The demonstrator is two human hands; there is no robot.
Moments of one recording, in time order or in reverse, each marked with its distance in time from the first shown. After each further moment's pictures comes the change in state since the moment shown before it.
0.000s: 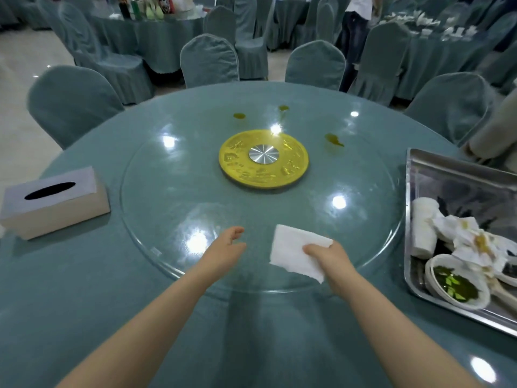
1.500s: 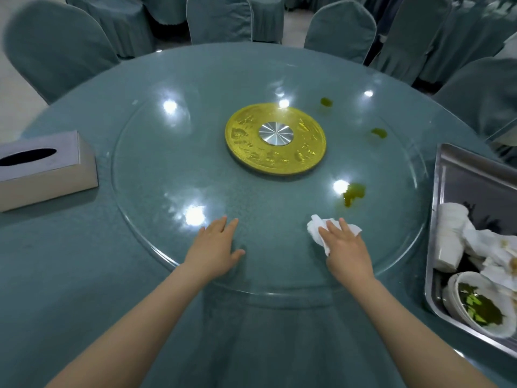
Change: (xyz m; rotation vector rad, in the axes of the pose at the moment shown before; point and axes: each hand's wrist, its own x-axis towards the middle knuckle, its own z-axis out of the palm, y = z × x) left_hand 0.040 -0.040 -0.010 0.834 -0.020 0.138; right_hand 0.080 0.026 -0.012 -1.494 0.025 -0.442
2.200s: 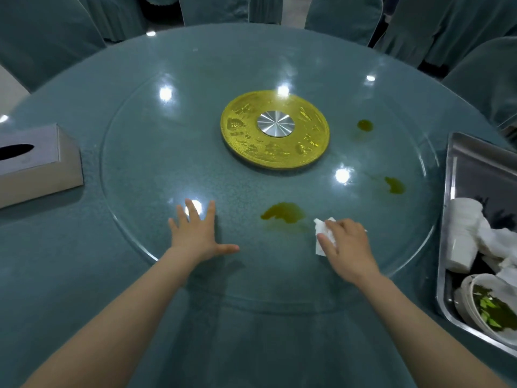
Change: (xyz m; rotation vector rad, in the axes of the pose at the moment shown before) left_hand 0.044 -0.034 0.006 0.060 -0.090 -0.265; right_hand 0.019 0.010 0.016 0.364 0.092 0.041
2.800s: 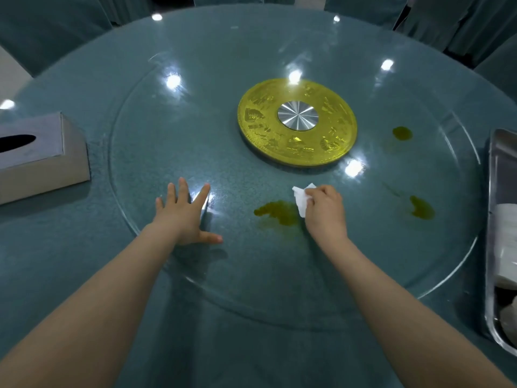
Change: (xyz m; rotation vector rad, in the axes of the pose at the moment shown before) left_hand 0.050 -0.069 -0.027 0.096 -0.117 0.051; right_hand 0.088 -0.088 0.047 0.120 0.206 -0.029
